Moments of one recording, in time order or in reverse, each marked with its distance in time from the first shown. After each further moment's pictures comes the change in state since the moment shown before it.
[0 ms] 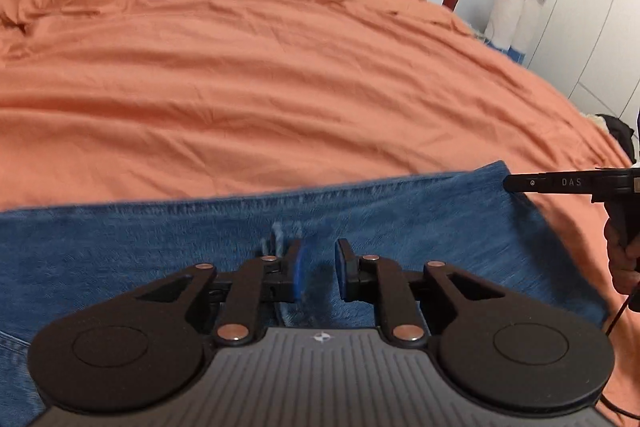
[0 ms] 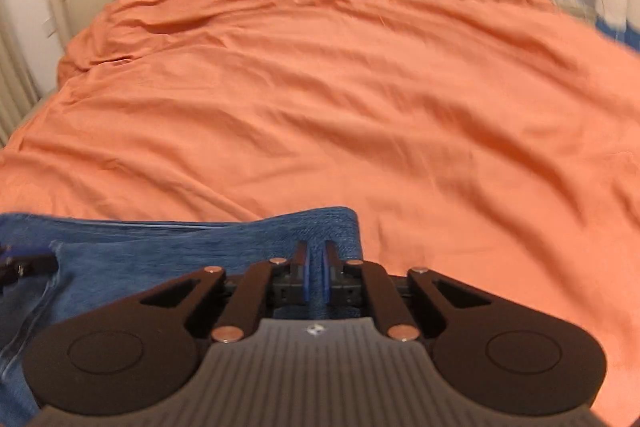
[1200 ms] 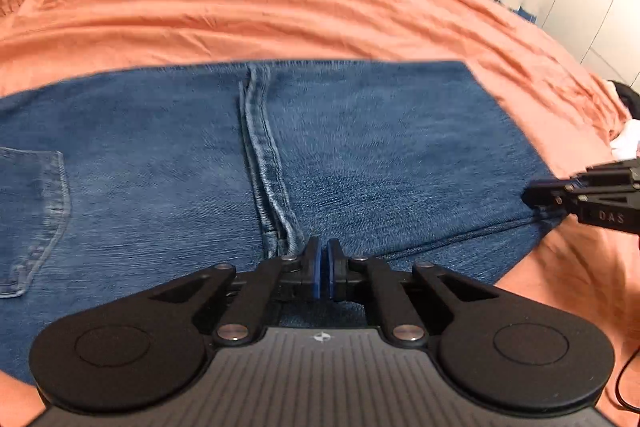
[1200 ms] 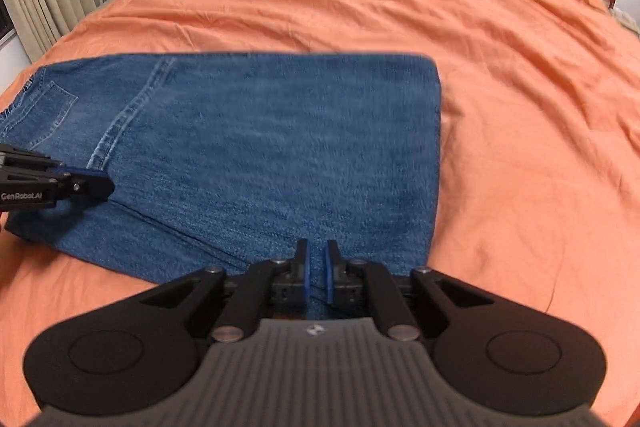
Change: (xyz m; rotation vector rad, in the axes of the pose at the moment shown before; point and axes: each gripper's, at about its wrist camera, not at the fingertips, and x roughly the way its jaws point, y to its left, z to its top) left arm -0.067 -0.052 -0.081 -0.011 0.089 0.063; right arm -0.095 0.040 -0.112 -0.261 0.121 0.096
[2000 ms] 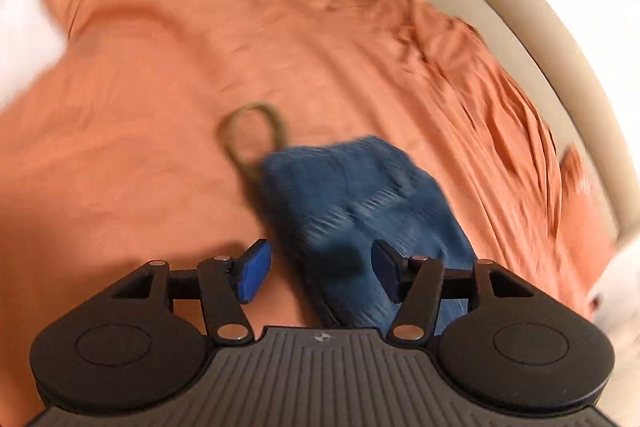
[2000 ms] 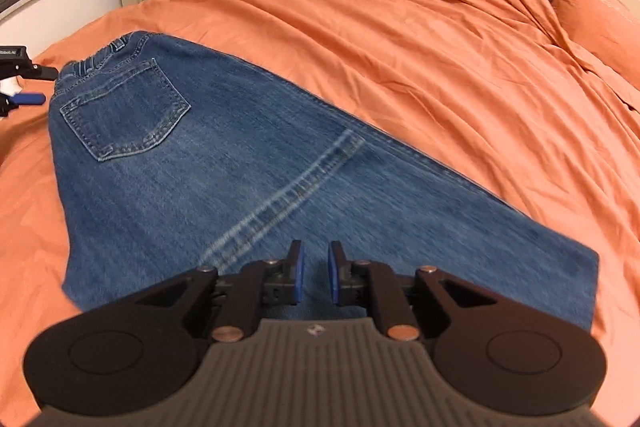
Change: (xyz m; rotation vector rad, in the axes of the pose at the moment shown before) left arm -0.121 0.322 -0.095 -1.031 -0.384 0.199; right arm 0.047 0.144 0.085 -0.346 -0.016 0.131
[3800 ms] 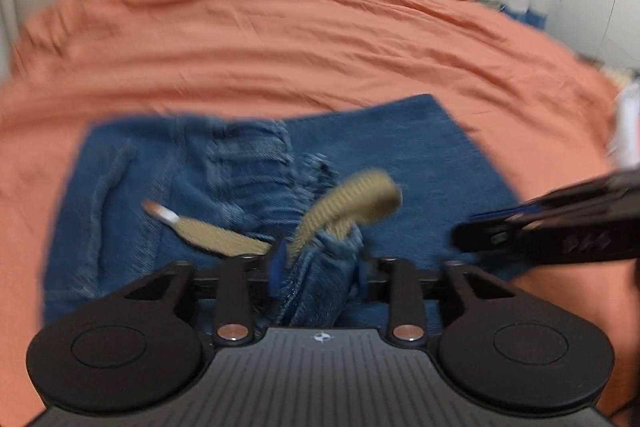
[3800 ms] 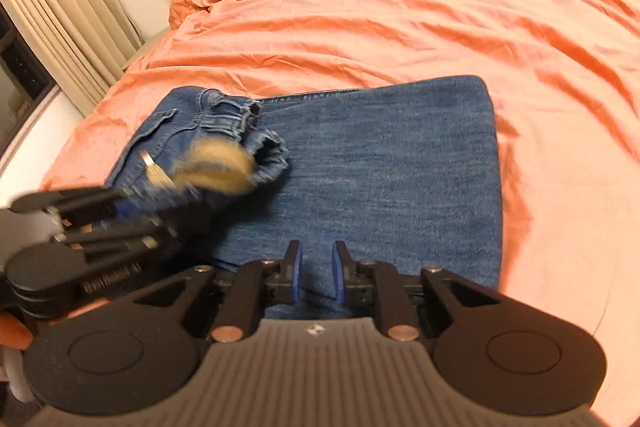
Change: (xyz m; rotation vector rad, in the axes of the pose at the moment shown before) left arm 0.001 -0.302 -0.302 1.064 0.310 -0.170; right arm -0.074 -0.112 -0.101 0.503 -0.031 0.112
